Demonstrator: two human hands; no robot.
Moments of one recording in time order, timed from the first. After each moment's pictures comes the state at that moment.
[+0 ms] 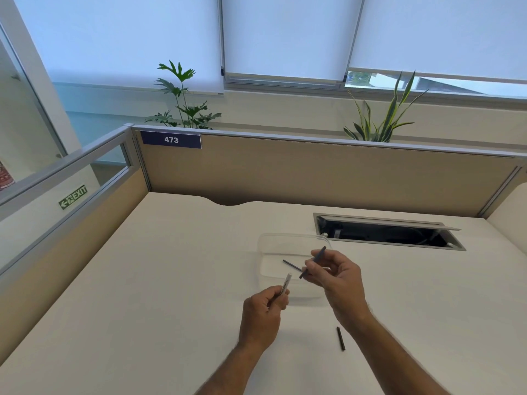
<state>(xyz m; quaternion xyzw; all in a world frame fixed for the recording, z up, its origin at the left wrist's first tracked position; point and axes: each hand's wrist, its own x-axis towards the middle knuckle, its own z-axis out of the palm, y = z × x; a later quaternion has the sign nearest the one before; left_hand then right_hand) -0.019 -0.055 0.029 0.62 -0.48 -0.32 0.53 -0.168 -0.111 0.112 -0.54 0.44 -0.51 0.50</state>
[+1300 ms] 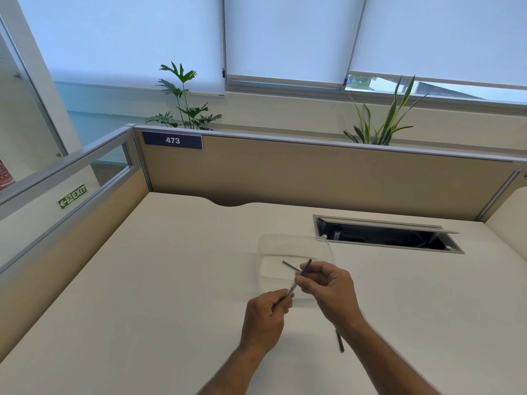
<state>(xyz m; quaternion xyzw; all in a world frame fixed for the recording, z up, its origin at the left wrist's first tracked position) -0.024 -0.055 0.026 0.60 -0.53 -0.29 0.52 -0.167 -0.109 0.094 -0.62 0.46 -0.44 0.45</state>
